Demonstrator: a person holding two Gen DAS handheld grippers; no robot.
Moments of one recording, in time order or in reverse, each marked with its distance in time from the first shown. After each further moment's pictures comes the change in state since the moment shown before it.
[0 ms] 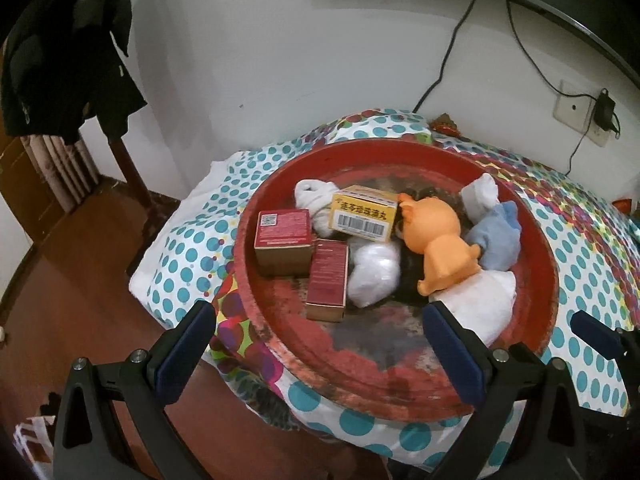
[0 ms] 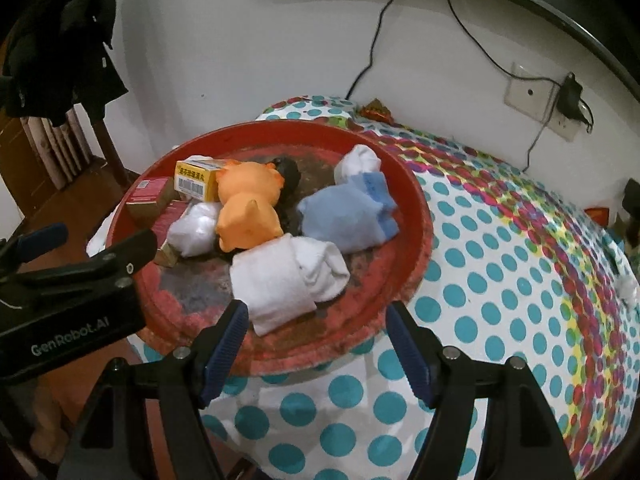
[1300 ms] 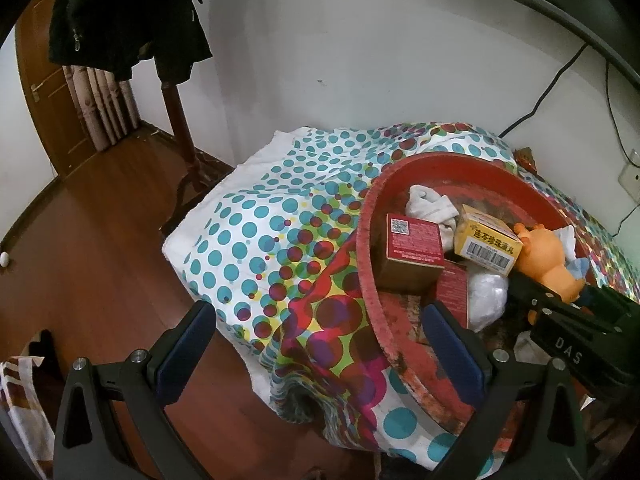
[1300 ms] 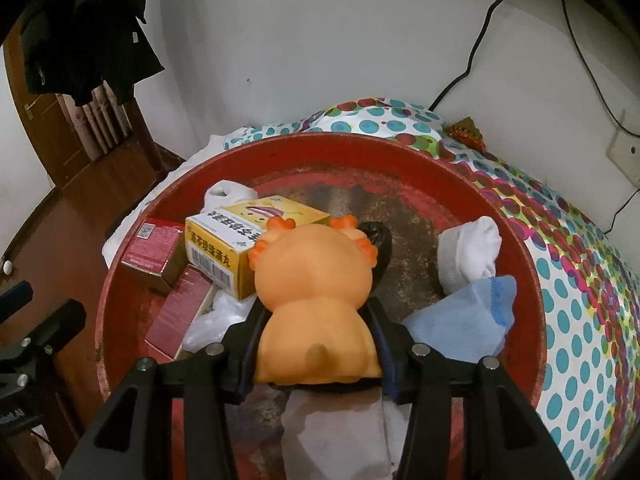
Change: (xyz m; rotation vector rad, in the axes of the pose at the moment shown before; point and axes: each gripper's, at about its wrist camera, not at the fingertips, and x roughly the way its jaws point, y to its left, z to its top) left arm 0.026 0.087 0.006 -0.231 0.060 0.082; right arm 0.091 0.055 0.079 -0.128 0.044 0.135
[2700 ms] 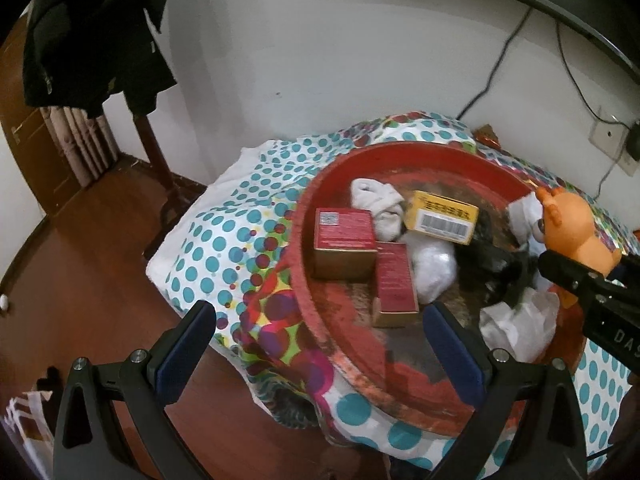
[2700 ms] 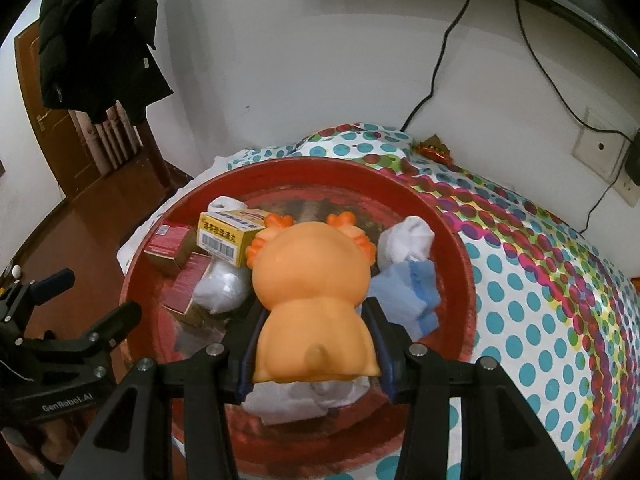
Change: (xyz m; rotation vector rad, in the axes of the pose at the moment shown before) left arm -0.013 -0.040 -0.012 0.122 -0.036 -0.028; right arm -0.063 -0.039 -0.016 0.002 -0.073 0.032
